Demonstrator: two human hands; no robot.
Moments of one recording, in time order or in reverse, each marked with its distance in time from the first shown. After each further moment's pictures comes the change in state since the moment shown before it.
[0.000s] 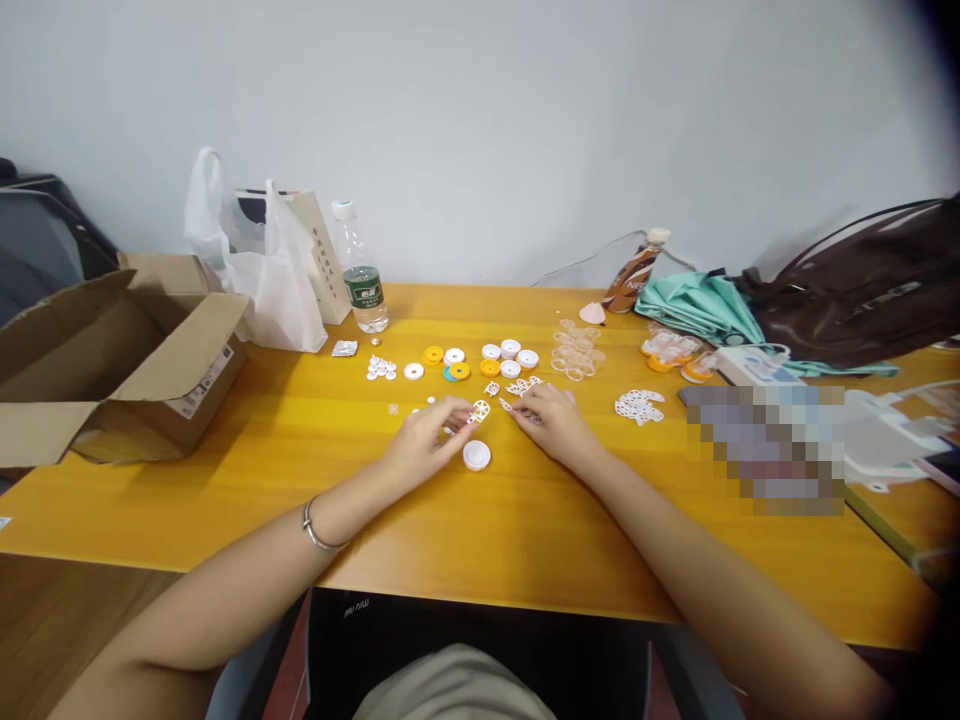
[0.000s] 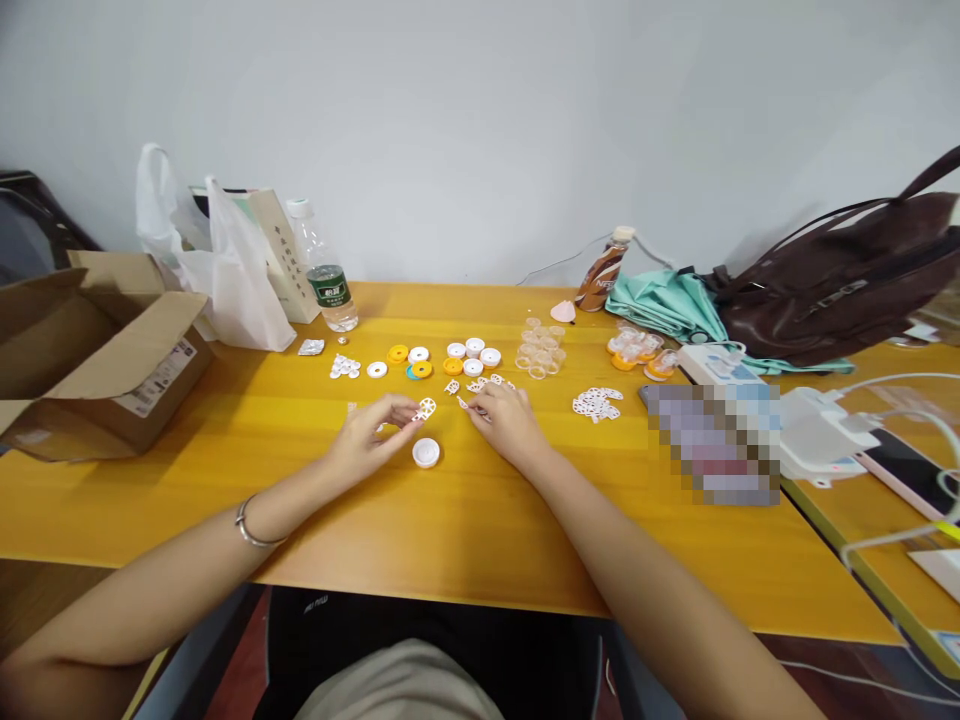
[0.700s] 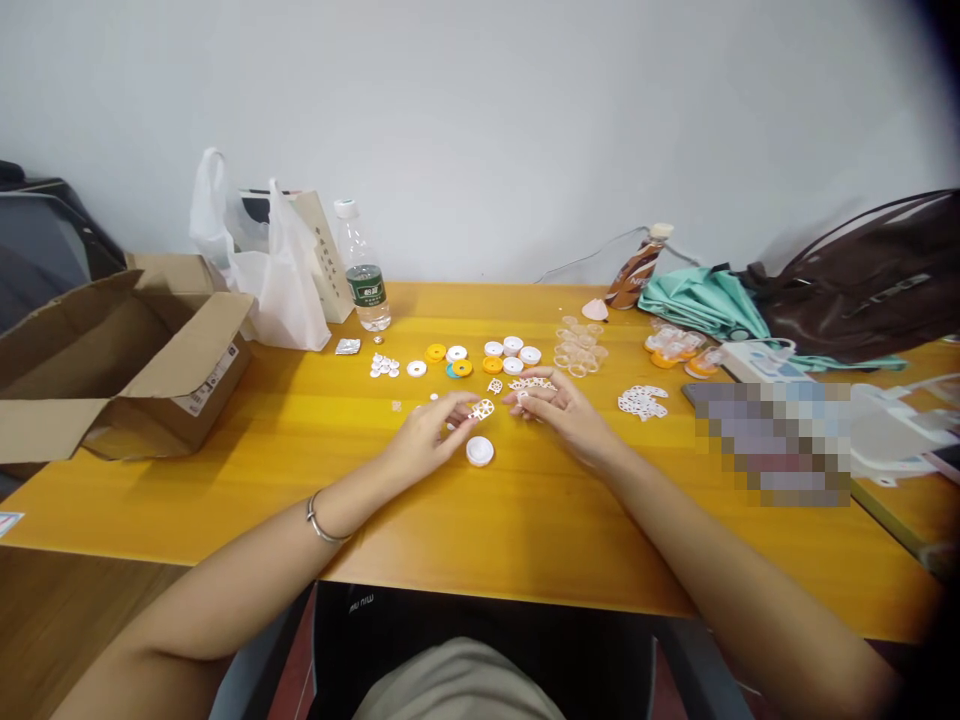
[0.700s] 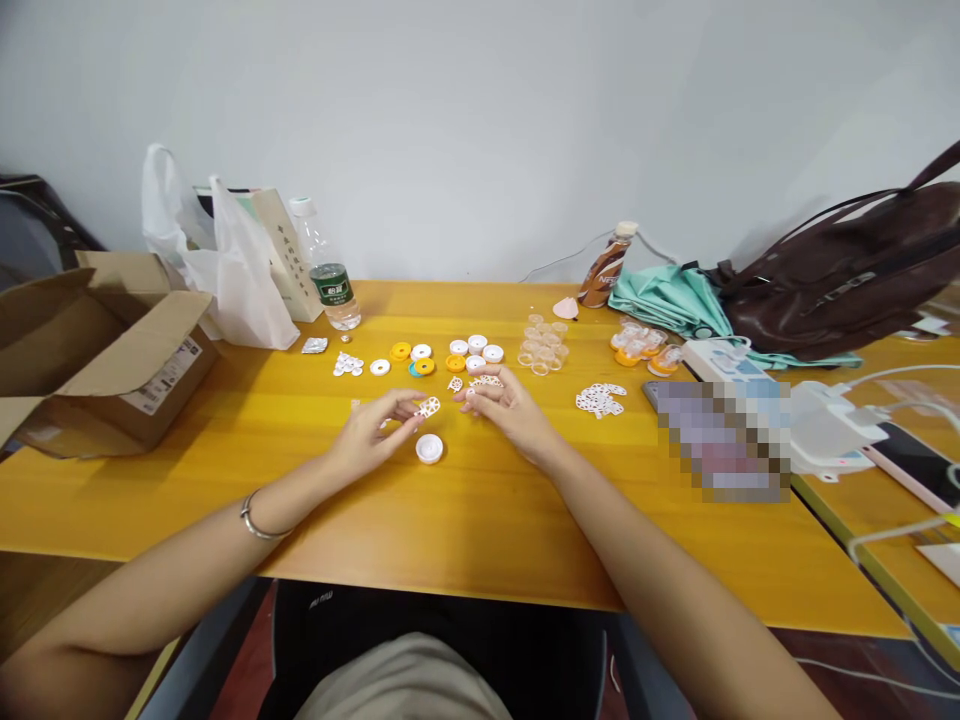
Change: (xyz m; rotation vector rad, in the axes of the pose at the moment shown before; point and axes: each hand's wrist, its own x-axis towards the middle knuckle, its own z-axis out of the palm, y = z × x) left_hand 0.002 0.000 -0.004 -0.013 -0.055 0.023; right_hand -0.003 -0.023 -0.020 1.192 -0.060 0.347
